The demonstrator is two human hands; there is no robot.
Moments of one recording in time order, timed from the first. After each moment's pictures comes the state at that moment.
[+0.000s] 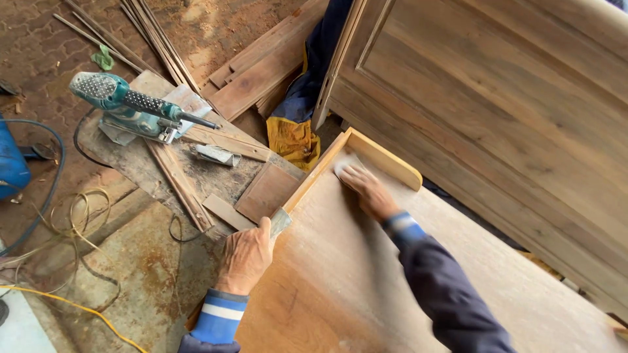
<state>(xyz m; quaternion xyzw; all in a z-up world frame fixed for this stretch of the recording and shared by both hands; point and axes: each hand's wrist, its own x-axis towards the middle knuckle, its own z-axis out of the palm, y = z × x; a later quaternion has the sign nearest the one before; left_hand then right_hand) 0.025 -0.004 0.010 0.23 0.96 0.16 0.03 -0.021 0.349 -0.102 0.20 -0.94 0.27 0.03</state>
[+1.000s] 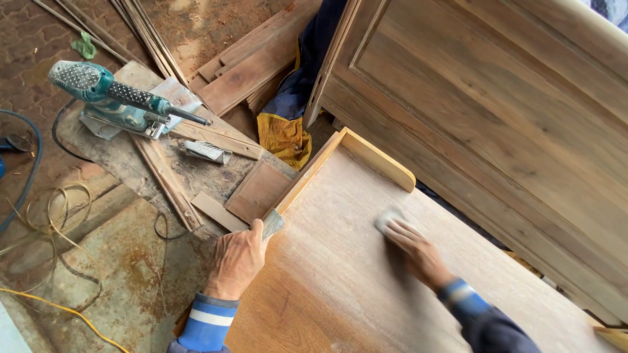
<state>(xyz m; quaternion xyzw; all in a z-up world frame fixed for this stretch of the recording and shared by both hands) 0.021 -0.004 -0.004 0.21 0.96 0.14 0.12 0.126 0.421 -0.079 0.13 -0.97 0.20 -0.04</state>
